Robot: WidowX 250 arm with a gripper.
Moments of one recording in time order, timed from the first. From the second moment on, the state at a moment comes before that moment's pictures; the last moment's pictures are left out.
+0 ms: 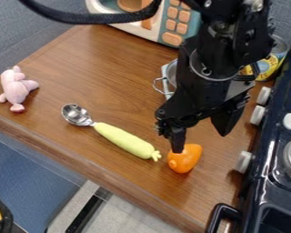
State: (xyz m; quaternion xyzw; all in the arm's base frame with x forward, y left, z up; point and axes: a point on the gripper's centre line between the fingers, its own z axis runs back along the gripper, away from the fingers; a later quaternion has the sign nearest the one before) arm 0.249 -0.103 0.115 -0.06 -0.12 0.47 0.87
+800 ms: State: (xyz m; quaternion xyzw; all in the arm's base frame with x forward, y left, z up) arm 0.312 -0.074 0.115 -0.12 -0.14 0.56 0.81
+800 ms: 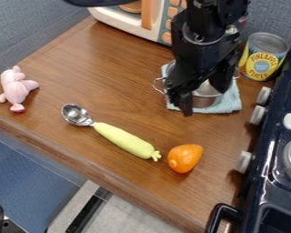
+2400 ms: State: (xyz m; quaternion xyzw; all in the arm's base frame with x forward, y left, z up) arm 0.351 -0.055 0.088 -0.10 -0.12 0.61 0.77
